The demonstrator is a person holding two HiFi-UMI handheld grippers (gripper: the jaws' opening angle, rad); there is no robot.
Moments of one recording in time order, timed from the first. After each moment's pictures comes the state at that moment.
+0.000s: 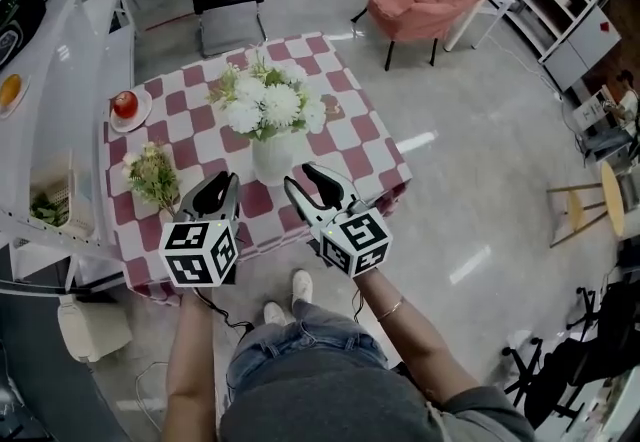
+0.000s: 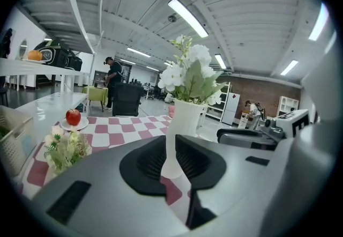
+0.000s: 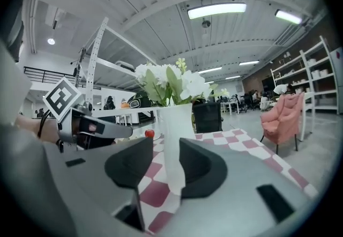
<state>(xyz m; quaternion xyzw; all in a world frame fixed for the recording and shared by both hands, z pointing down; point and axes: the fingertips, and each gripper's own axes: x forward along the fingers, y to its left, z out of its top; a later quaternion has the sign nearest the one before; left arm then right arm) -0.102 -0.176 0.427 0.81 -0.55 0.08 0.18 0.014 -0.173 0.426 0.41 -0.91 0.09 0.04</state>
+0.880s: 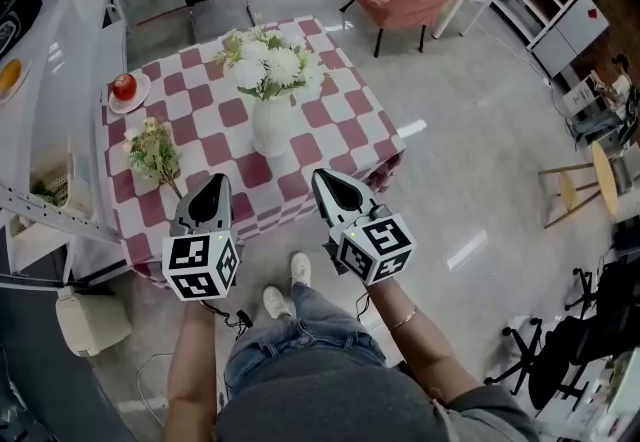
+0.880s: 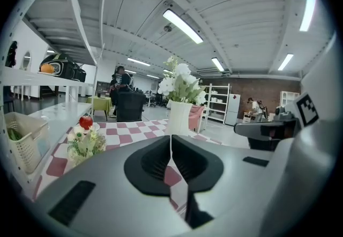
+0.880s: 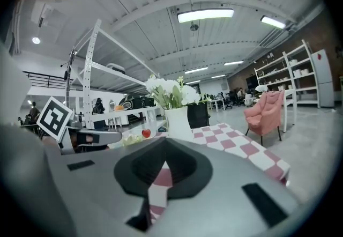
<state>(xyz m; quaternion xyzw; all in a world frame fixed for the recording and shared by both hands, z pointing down) -0.120 -0.100 0.421 0.81 -0.57 0.07 0.13 0.041 -0.092 0.410 0.47 -0.87 0.12 0.03</state>
